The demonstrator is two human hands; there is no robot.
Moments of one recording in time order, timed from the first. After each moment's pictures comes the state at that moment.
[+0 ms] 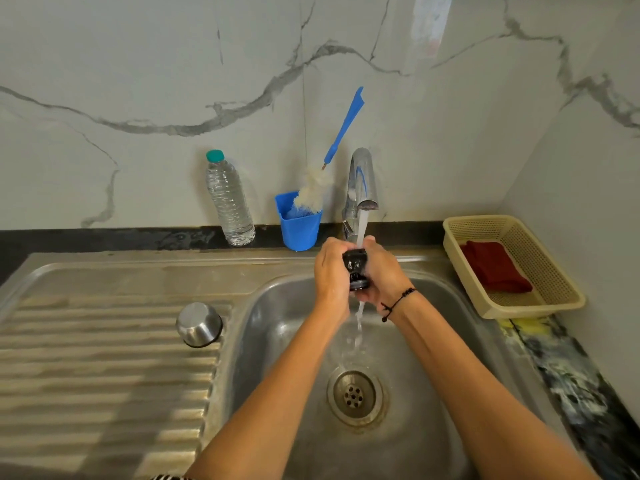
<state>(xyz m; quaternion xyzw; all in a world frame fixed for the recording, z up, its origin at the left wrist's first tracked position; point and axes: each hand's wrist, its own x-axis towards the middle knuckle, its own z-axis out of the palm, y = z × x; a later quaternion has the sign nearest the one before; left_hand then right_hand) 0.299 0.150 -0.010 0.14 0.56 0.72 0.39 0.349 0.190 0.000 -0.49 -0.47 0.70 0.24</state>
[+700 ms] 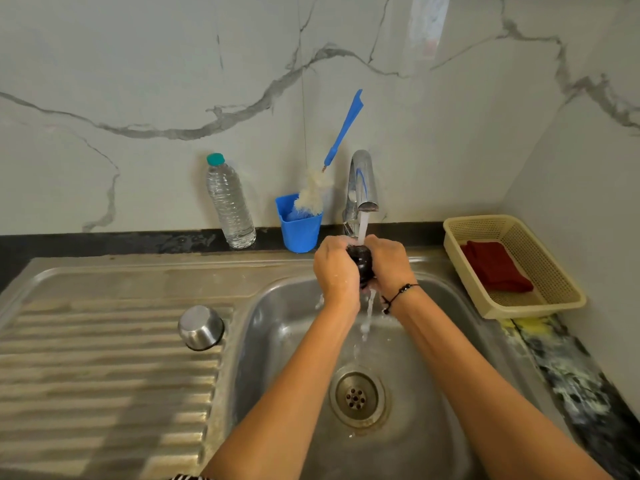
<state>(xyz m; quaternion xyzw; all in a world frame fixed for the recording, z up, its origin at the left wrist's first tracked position) 0.305 0.157 0.003 0.08 0.59 0.72 0.36 0.347 0.202 0.002 -0.51 -0.52 0.60 0.32</state>
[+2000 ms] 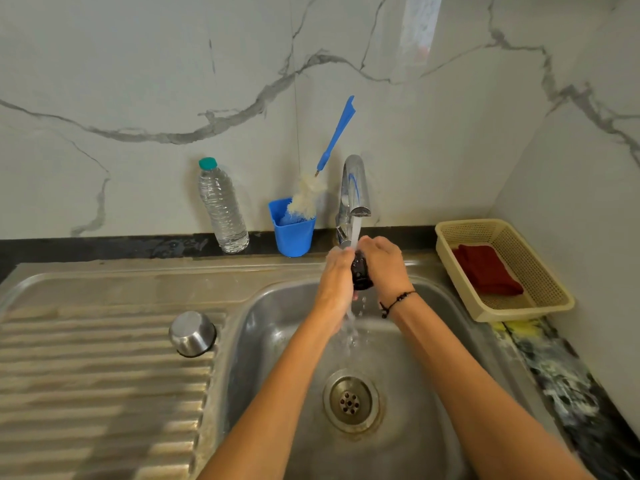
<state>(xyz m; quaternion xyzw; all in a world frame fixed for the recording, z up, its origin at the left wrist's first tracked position) 0.300 0.151 -0.015 0.26 0.64 0.58 0.43 0.357 0.203 -0.002 -0.49 -0.57 0.56 0.35</state>
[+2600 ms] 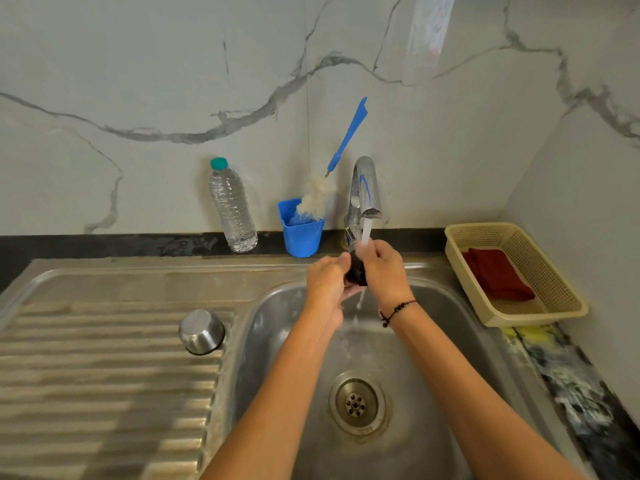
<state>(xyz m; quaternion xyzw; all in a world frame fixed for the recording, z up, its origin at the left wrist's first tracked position) 0.284 0.142 -0.003 0.10 0.58 0.65 0.48 0.346 0.191 -0.007 -0.48 -0.61 0.53 0.35</state>
